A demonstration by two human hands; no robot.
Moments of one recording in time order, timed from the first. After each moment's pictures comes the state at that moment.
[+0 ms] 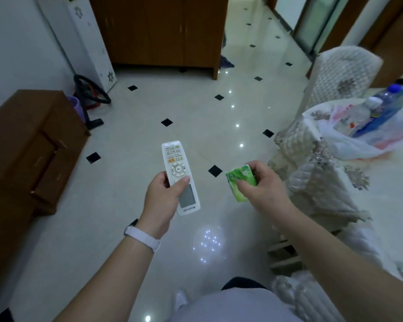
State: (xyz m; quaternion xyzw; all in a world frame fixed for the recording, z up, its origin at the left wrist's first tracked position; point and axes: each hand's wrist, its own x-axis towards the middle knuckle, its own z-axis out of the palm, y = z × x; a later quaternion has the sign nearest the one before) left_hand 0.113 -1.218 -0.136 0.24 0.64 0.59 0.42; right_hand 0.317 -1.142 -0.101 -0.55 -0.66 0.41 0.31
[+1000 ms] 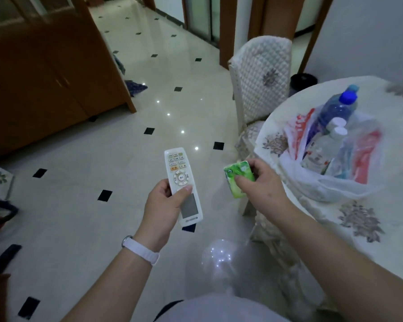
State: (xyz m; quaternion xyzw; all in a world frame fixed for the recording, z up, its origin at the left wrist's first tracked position) left_hand 0.160 -0.710 -0.111 0.42 0.58 0.43 0.55; right_hand 0.374 -0.721 -0.110 -0.67 -0.46 0.38 0.45
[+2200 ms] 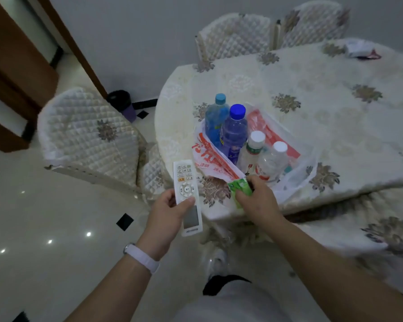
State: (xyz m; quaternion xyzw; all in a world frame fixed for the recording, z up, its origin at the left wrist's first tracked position) left_hand 0.403 -0.332 -0.159 0.68 0.27 -0.03 0.68; right_hand 0.480 -0.537 -0.185 -0.88 0.02 0.11 0.46
